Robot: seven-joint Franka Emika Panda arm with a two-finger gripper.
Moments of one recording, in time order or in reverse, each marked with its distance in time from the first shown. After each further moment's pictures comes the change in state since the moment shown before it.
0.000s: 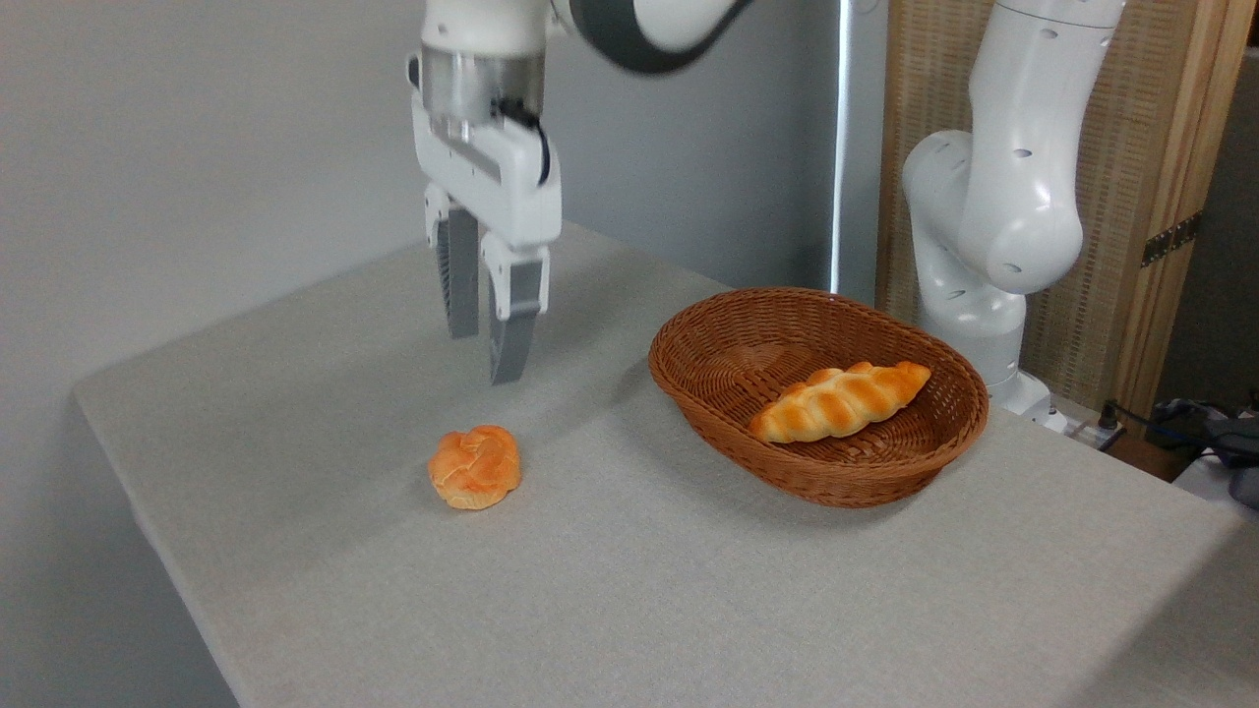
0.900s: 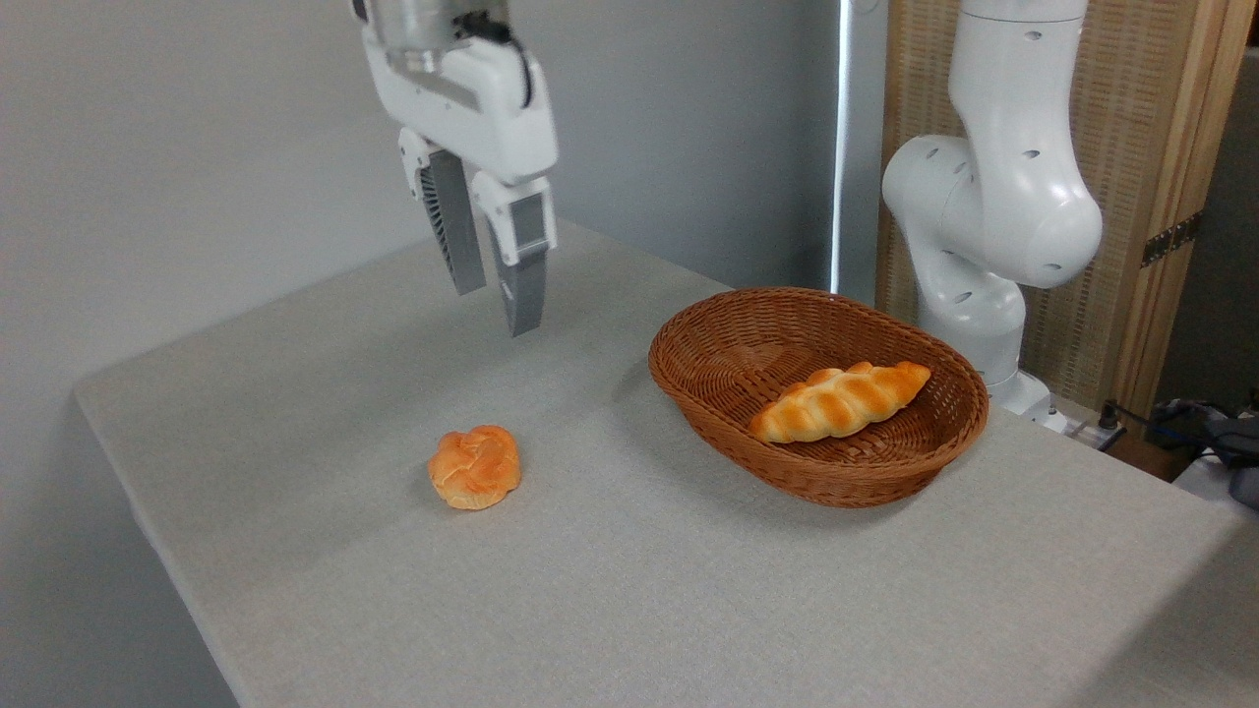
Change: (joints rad) arm 0.326 0.167 -0.270 0.321 -0.083 -0.344 0.024
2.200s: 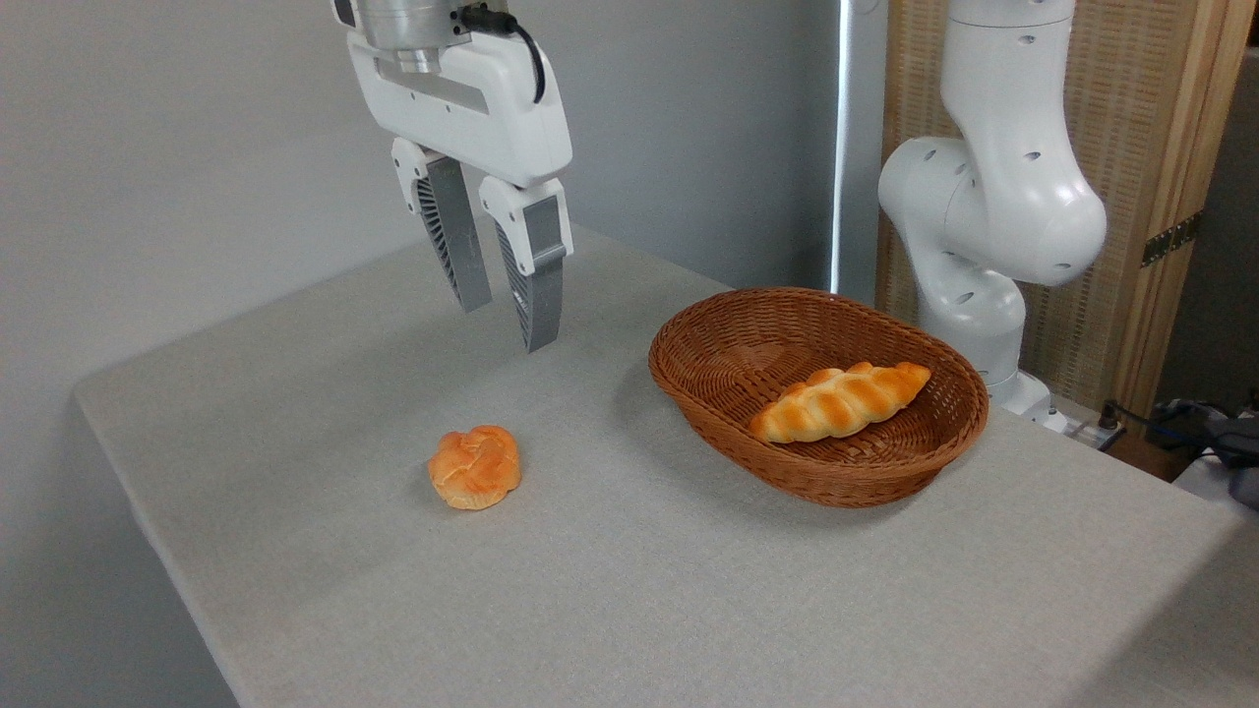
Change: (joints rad) arm 0.052 0.060 0.045 0.121 0.008 -0.079 0.022
